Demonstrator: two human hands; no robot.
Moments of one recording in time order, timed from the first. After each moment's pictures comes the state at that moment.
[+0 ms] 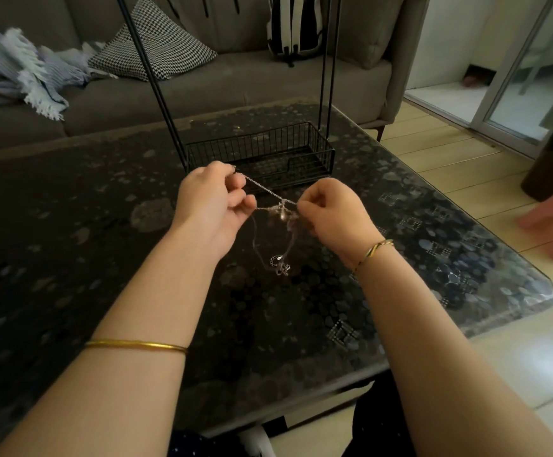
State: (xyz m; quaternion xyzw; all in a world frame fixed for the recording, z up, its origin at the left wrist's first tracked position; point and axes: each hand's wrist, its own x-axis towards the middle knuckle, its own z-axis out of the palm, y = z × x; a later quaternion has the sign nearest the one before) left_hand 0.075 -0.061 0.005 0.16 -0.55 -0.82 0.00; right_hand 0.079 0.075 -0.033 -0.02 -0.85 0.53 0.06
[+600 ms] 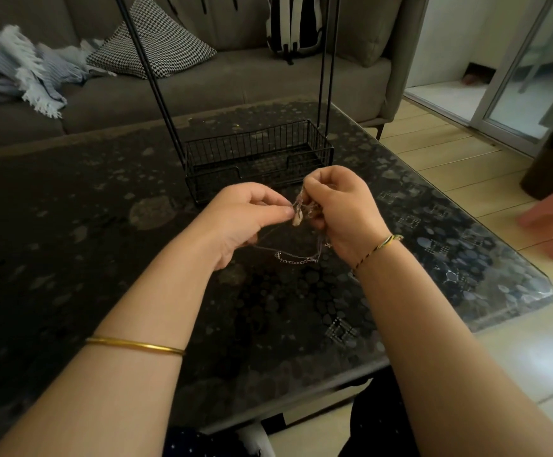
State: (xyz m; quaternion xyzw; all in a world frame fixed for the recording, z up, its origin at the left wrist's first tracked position) left_hand 0.080 -0.061 -0.010 0.00 -0.83 -0.55 -0.12; right_hand 0.079 0.076 -0.028 -0.06 -0.67 0.74 0.07
